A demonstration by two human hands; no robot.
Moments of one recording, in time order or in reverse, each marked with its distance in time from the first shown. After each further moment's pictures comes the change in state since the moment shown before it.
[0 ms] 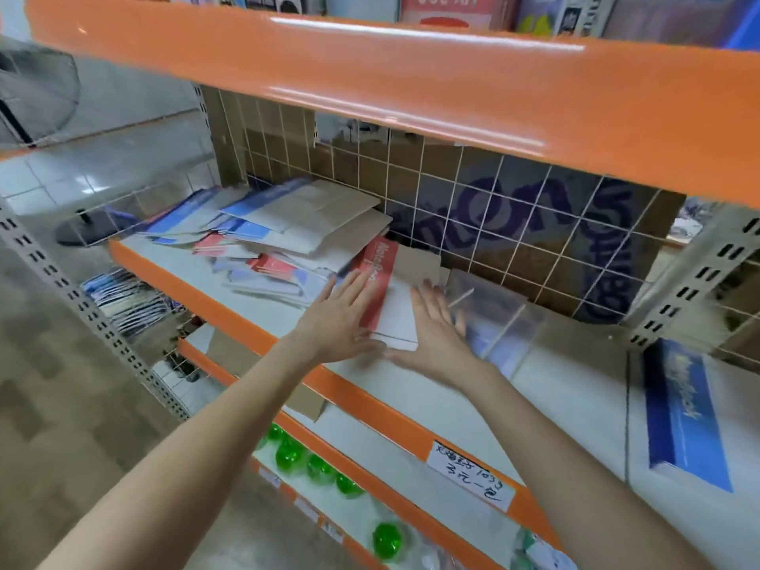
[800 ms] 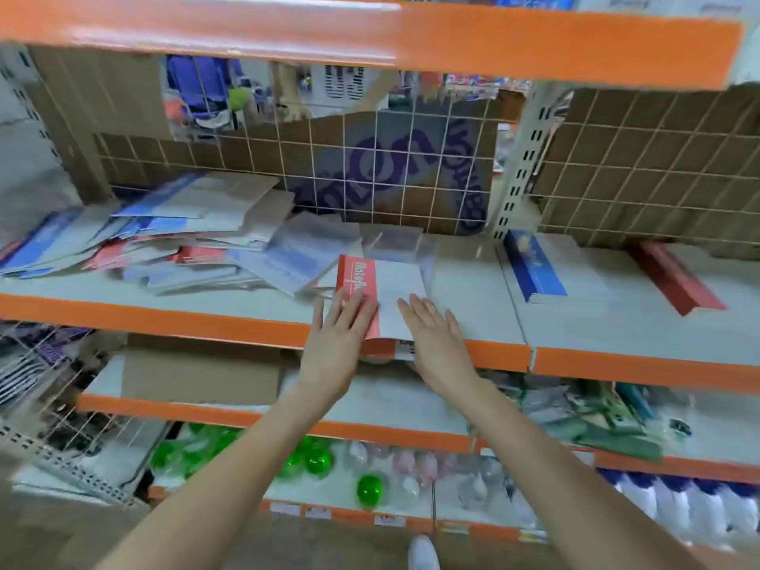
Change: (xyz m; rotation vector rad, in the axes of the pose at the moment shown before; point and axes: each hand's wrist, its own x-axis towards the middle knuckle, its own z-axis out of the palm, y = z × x) left_hand -0.106 0.071 0.023 -0.076 0.233 0.249; right_hand -0.163 -0.042 0.043 -0.153 0.232 0.374
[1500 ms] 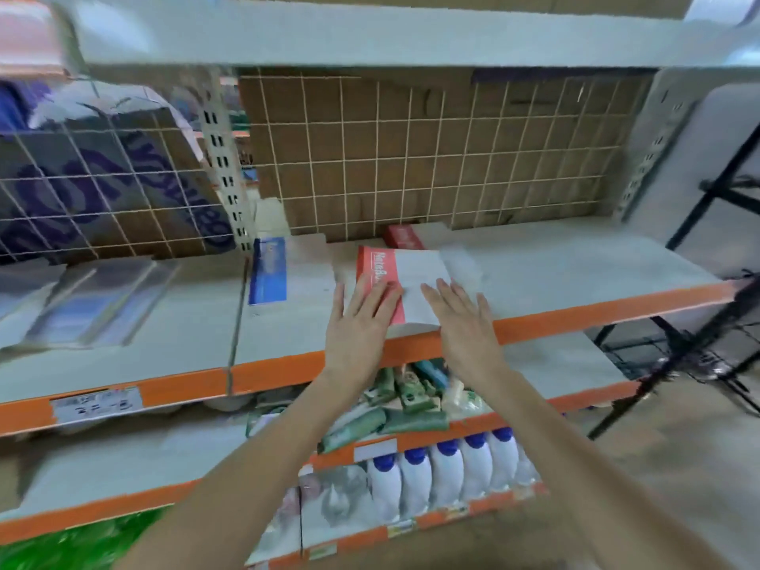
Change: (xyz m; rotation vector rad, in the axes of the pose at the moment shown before) left_hand 0.114 0.417 -0.013 -0.185 0.210 0.339; right_hand -0.169 0.382 -0.104 -0.117 0.224 0.352
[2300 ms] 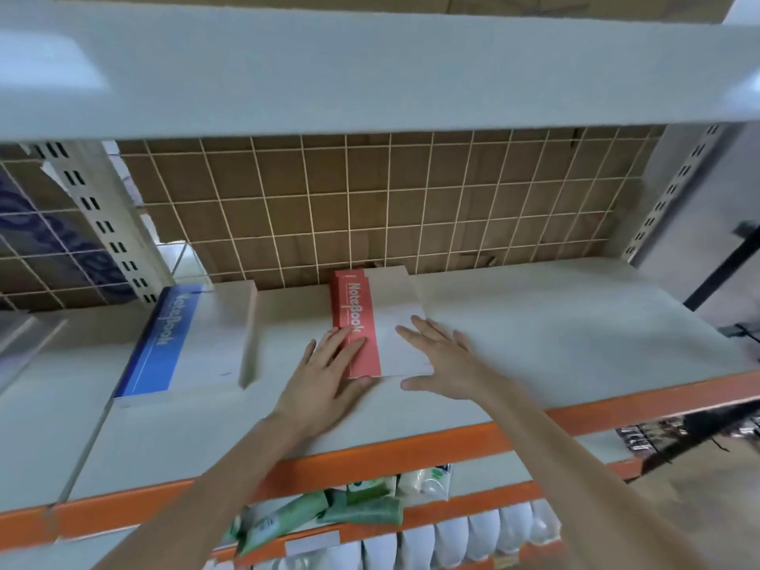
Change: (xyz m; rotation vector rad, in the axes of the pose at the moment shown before) left_hand 0.114 0.007 0.102 -0.255 -0.269 -0.061; right_hand 0.142 0.149 0.035 0.271 -0.478 -0.156
